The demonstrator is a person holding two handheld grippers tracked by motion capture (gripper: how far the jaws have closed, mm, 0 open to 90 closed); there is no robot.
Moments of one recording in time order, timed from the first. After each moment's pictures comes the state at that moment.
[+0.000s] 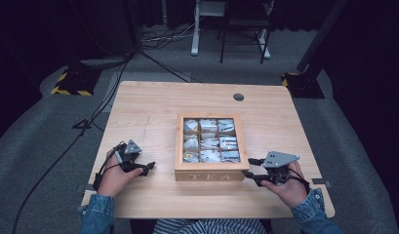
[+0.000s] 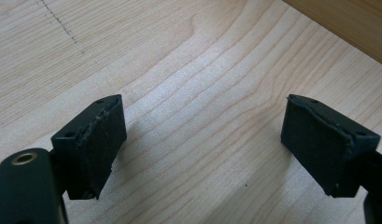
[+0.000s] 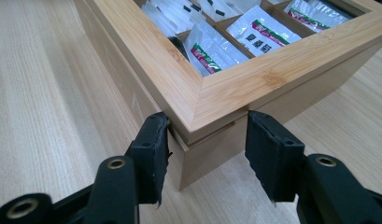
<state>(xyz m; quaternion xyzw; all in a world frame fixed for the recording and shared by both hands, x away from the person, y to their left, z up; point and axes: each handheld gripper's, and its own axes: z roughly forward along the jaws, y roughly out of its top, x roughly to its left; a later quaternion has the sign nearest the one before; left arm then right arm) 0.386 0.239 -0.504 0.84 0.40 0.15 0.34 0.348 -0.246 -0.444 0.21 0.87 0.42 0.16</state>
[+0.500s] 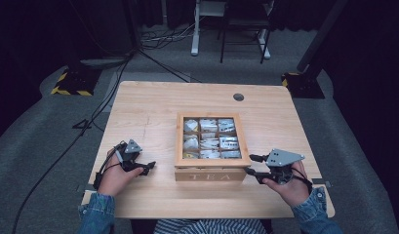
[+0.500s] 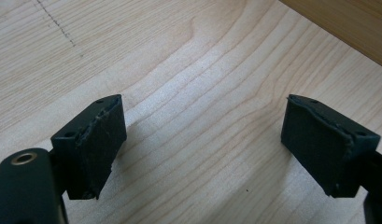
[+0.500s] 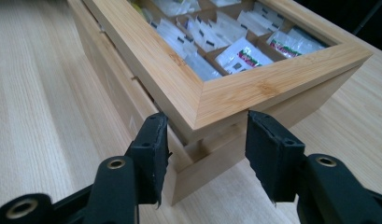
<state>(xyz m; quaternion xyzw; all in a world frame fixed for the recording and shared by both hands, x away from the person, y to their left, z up) 0.388 0.238 -0.504 0.84 0.40 0.15 0.34 0.346 -0.247 -0.428 0.21 0.86 0.44 0.18</state>
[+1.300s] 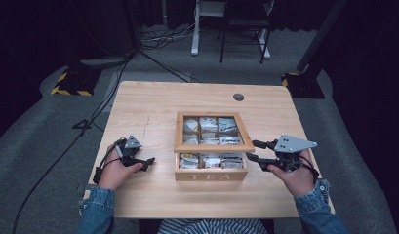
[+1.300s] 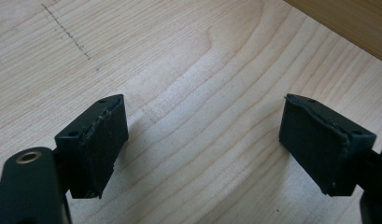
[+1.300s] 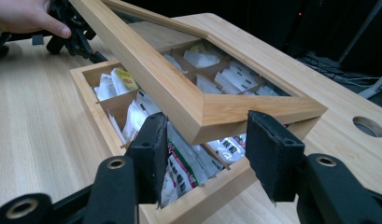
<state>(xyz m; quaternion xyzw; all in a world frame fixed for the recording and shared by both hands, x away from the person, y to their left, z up) 0.404 0.243 -0.503 0.84 0.39 0.14 0.34 0.359 -0.250 -0.387 0.21 0.82 0.49 0.19</state>
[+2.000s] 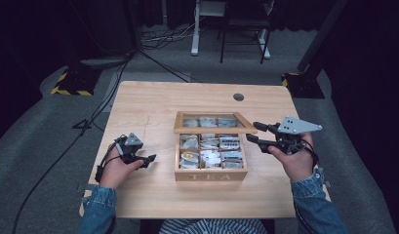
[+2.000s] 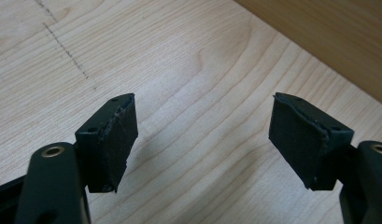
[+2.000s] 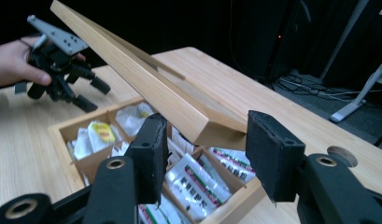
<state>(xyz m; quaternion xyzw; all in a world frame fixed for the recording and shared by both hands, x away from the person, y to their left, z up) 0.404 0.238 -0.492 0.83 0.40 0.14 0.36 0.386 -0.245 -0.352 0.24 0.79 0.53 0.21</state>
